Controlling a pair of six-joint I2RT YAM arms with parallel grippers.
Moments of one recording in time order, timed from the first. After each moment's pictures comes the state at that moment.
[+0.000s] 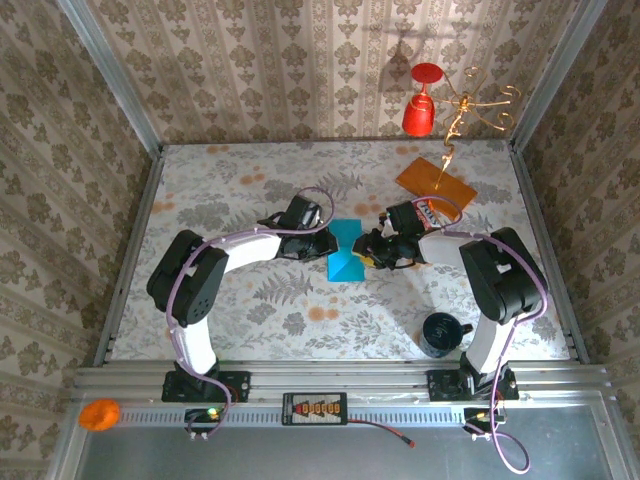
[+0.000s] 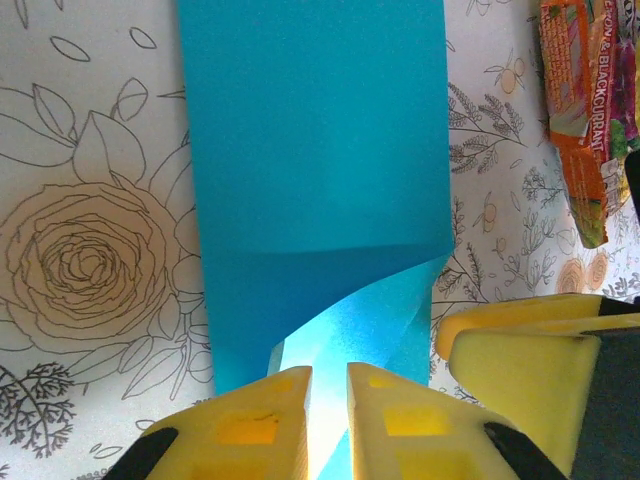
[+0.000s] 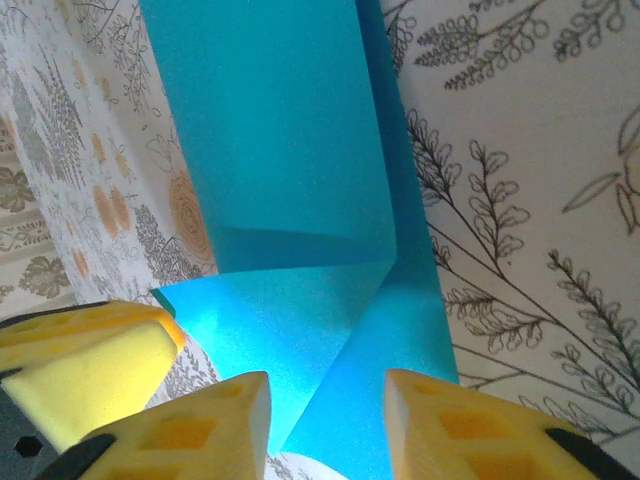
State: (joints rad) left arm -0.67 1.84 1.09 -0.18 0.33 -0.79; right arm 0.36 1.80 0.89 -0.02 -0.54 0.92
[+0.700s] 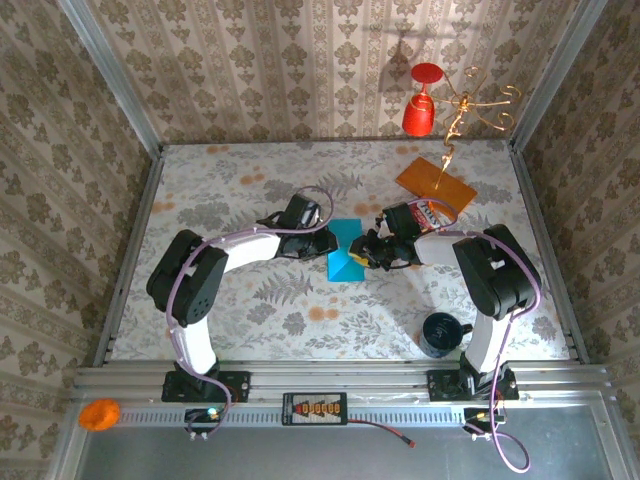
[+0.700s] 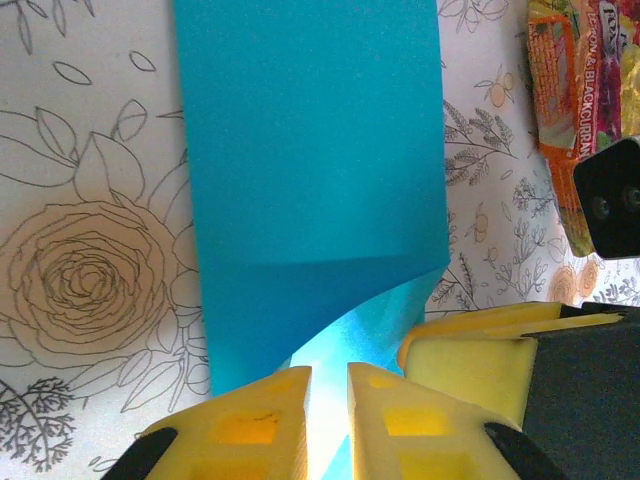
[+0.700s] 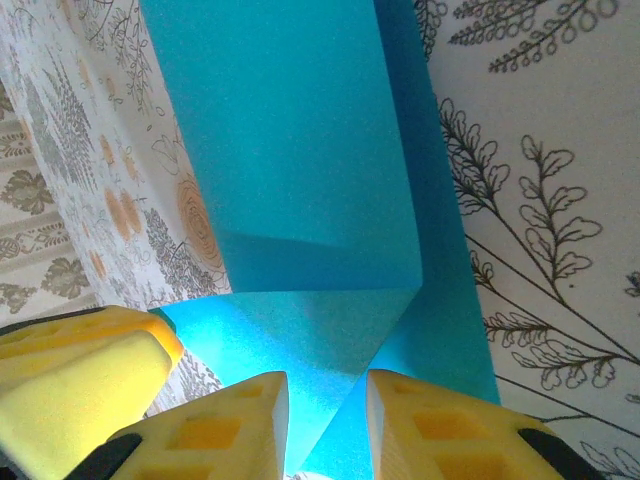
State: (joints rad) left arm -0.66 1.84 1.09 -0.16 0.33 -0.79; right arm 0.38 1.84 0.89 0.04 -0.56 0.98
